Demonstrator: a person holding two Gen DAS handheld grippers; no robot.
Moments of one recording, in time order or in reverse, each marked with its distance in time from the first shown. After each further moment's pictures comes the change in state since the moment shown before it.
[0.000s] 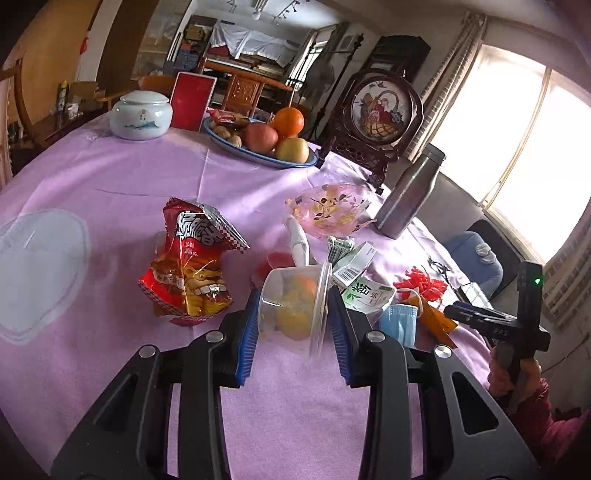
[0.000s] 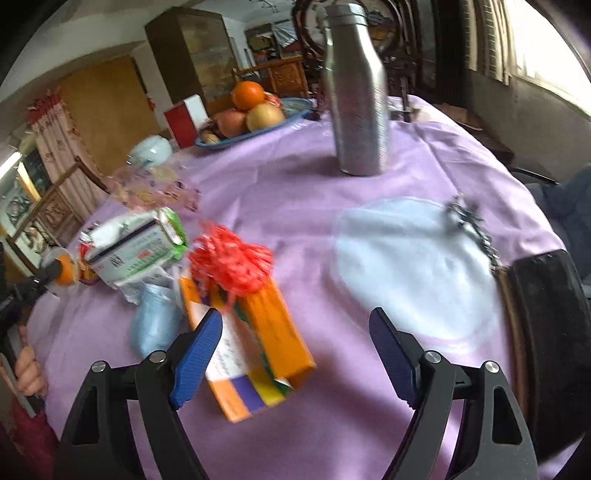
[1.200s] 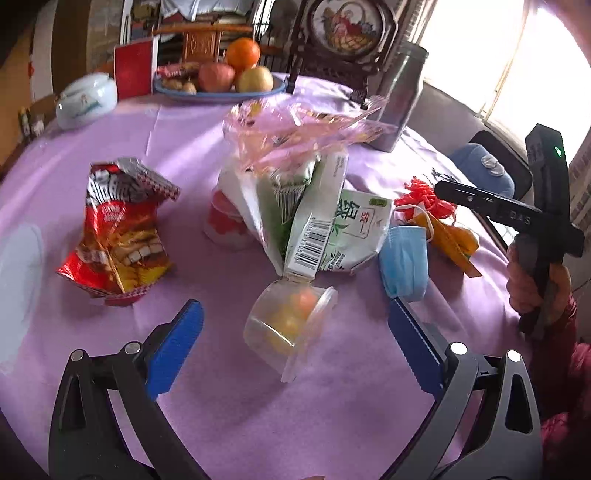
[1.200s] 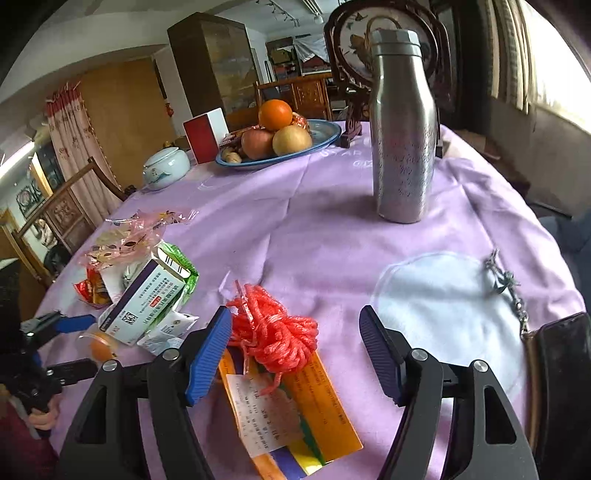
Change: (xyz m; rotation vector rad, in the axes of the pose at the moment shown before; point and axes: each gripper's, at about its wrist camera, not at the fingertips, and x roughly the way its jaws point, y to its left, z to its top) left arm 0.057 -0.038 -0.020 0.193 0.281 0.028; right arm 0.006 0.028 0.036 -0.058 -0.101 0.071
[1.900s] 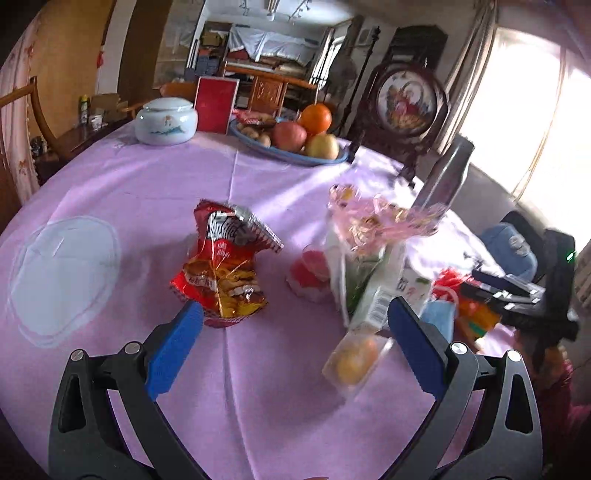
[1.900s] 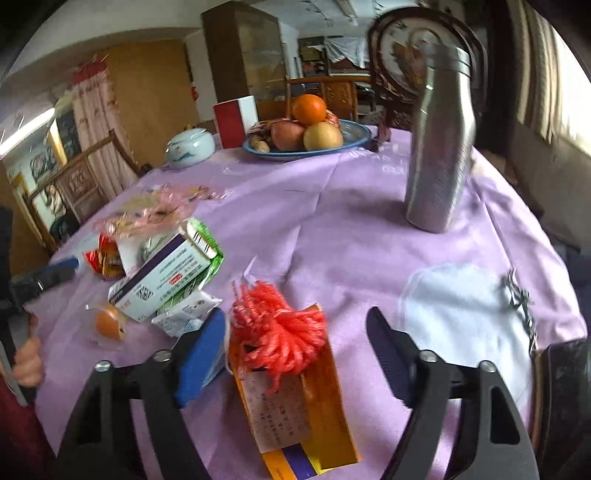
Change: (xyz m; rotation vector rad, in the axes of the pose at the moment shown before) left arm -0.056 0.043 -0.009 -0.183 -0.273 0.118; right arm 0.006 0.038 -0.011 -0.187 0.003 -0.010
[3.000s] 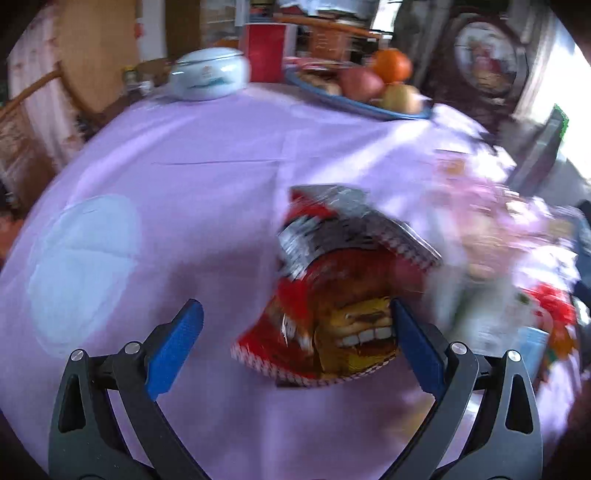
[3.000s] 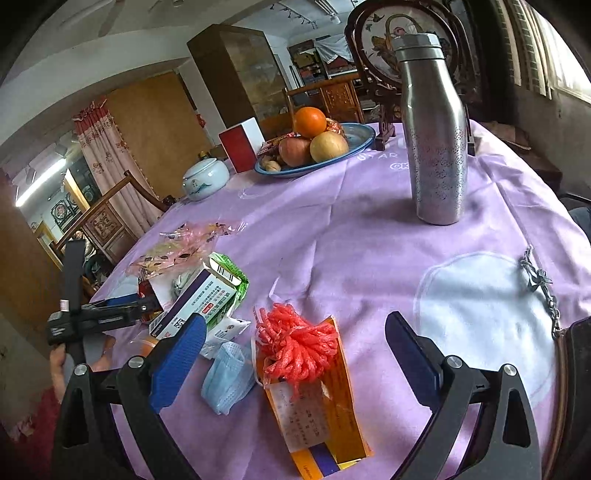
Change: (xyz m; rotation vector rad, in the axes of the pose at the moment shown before) left arm 0.069 0.022 0.020 -0.053 0.210 0.338; right arm -0.015 -0.033 0.008 0.204 -0.036 0.164
